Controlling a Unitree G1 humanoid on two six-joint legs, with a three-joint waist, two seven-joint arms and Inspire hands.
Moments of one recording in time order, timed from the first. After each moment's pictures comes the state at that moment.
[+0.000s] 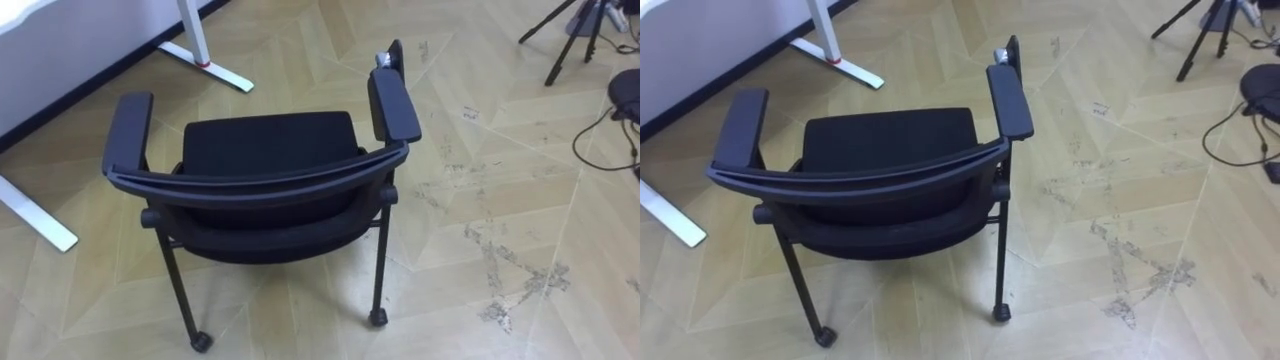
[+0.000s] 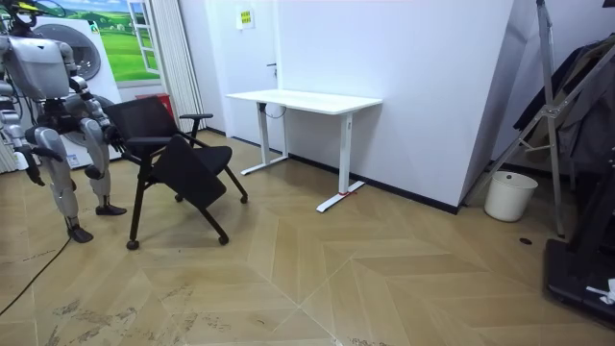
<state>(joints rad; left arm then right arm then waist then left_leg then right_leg) 0.15 0.18 0.03 1.16 -0.36 0.06 -0.03 0.10 -0.21 0.01 1.20 0.31 0.06 0.01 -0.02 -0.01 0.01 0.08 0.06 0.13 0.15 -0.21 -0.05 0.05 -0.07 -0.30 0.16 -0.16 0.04</state>
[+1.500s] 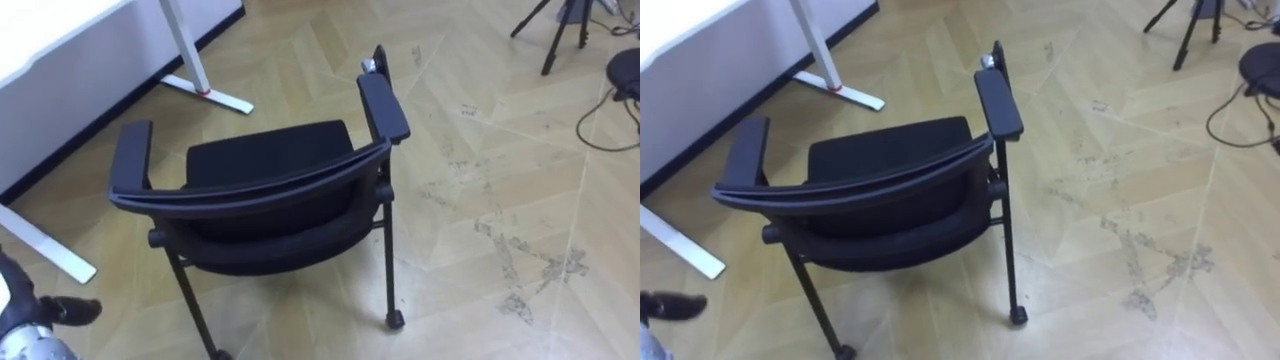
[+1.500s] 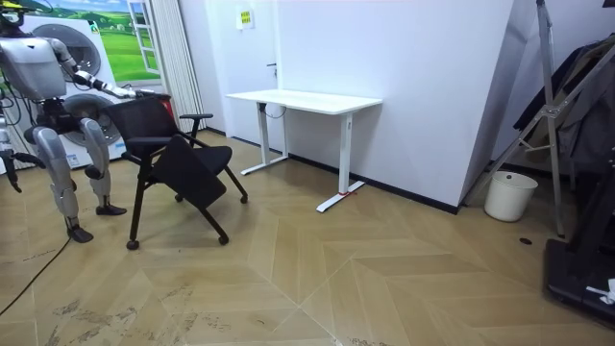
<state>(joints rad) 0.04 0.34 0.27 0.56 0.39 0.08 0.45 0.12 -0.30 -0.18 1.21 0.24 0.08 -0.03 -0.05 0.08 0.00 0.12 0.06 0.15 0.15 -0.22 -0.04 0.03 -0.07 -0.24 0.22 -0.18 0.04</state>
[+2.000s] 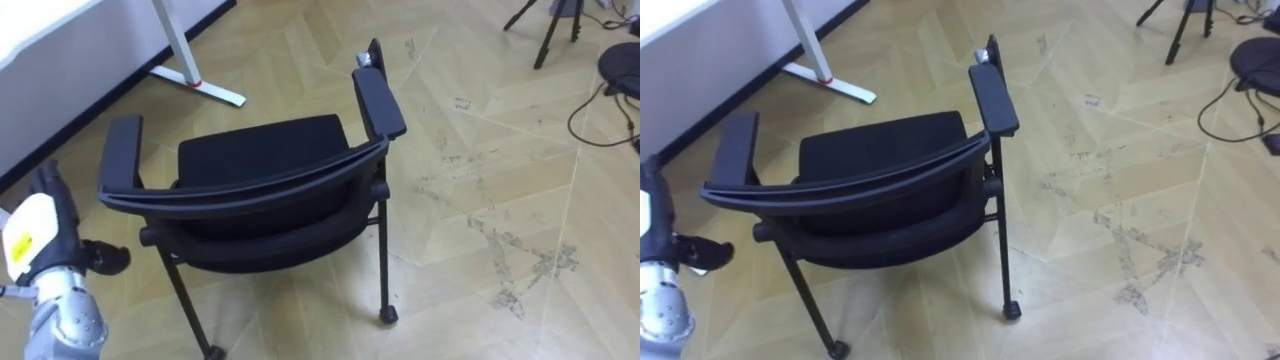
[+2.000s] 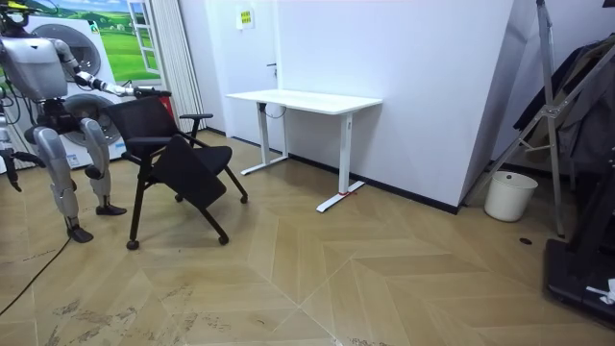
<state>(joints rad) 0.03 0.34 0.11 0.37 0.61 0.13 0.37 0.12 -0.30 -0.14 1.21 0.25 0.08 -0.02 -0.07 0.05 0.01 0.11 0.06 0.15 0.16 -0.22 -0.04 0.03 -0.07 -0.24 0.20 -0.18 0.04</state>
